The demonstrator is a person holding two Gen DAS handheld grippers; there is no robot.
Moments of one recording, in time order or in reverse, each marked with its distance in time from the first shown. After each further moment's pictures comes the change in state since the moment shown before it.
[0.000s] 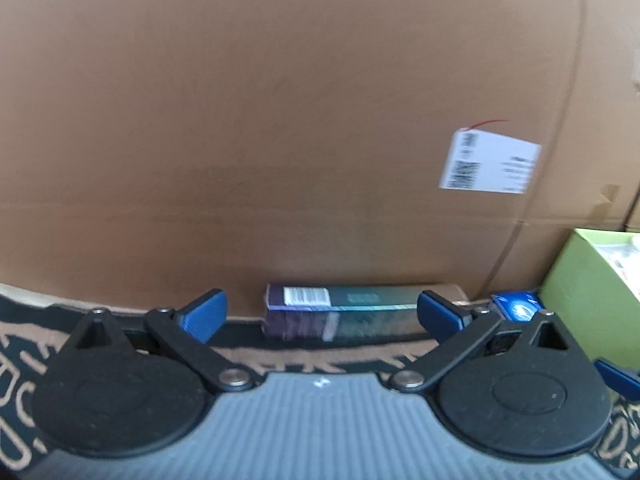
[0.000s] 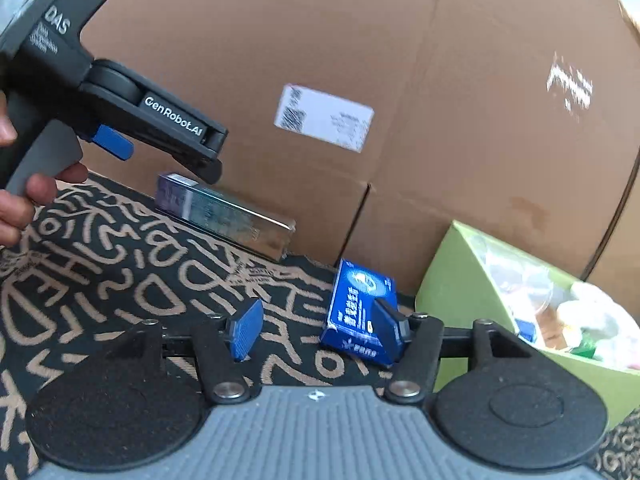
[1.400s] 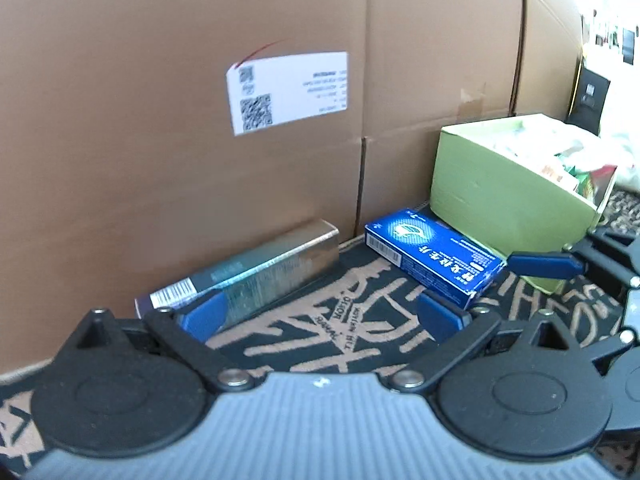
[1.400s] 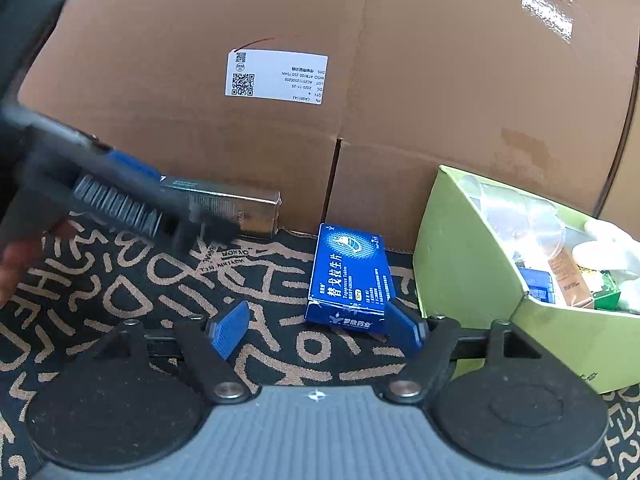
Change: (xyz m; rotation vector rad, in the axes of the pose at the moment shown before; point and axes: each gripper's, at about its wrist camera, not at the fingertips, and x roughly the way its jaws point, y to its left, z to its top) left arm 0.013 -0.071 -0.027 0.381 0.040 -0.253; right arm 0.018 -0.017 -0.006 0.137 0.075 0.044
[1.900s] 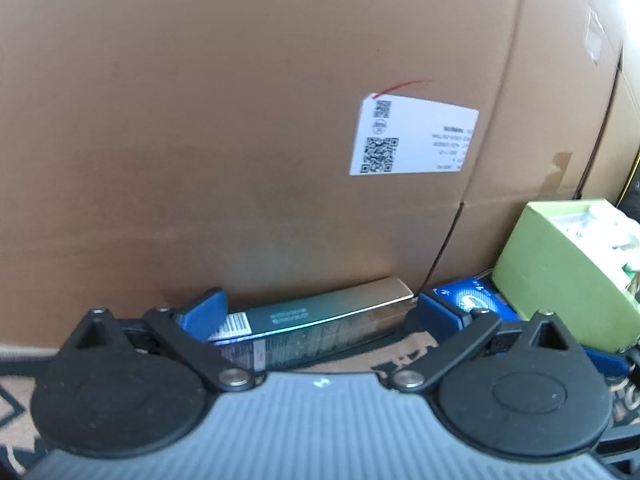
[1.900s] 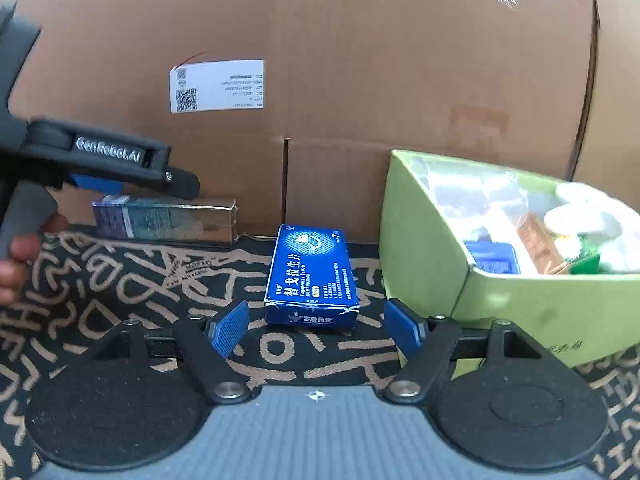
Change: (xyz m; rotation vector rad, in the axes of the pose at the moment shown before) left arm 0.016 0.044 0.014 -0.237 -0.036 0.072; right arm 0.001 -0.026 -0.003 0.154 0.010 -0.025
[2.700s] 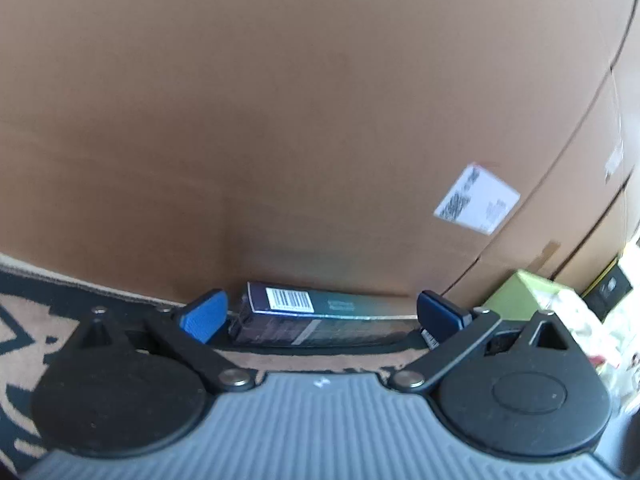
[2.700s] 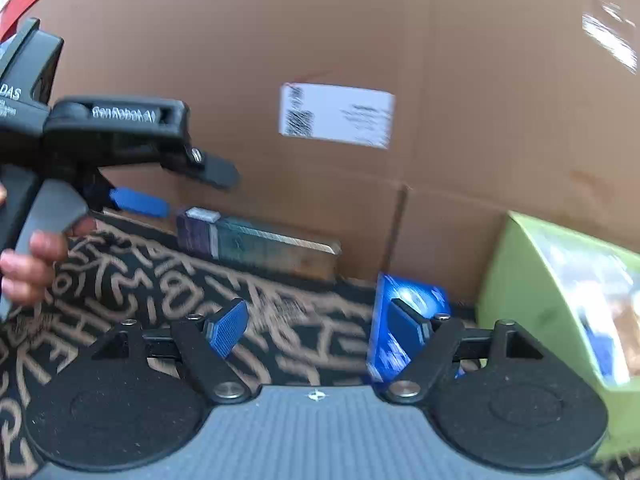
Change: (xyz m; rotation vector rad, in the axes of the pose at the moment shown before) left arm 0.001 0.063 -0.017 -0.331 -0.016 -0.137; right arm 0.030 0.047 0.031 -0.200 -0.076 0.214
